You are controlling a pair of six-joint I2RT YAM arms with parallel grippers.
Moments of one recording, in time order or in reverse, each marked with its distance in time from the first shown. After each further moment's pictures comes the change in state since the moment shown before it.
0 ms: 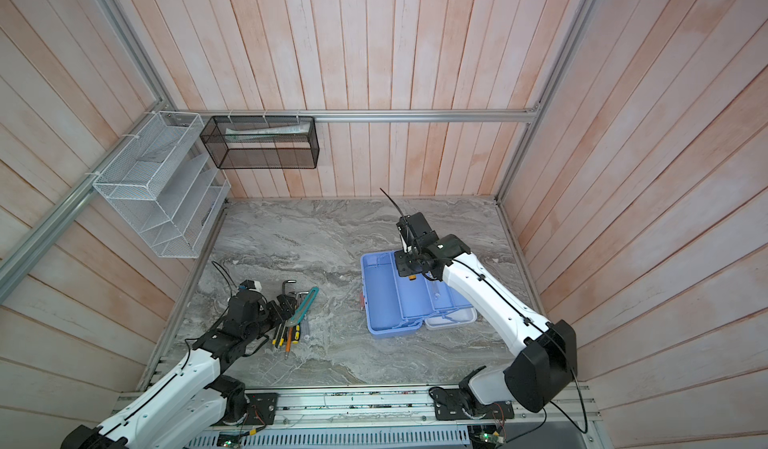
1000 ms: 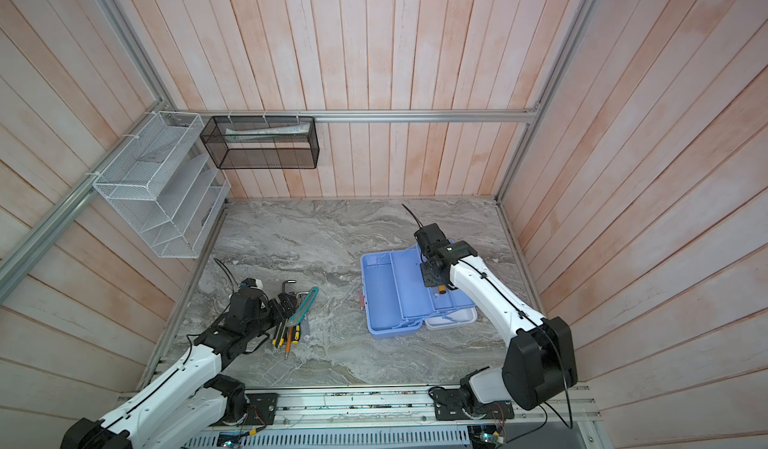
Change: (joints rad) left arm 0.000 0.034 0.024 -0.008 0.000 0.007; right arm -0.132 0.027 -0.150 -0.047 0.193 -0.055
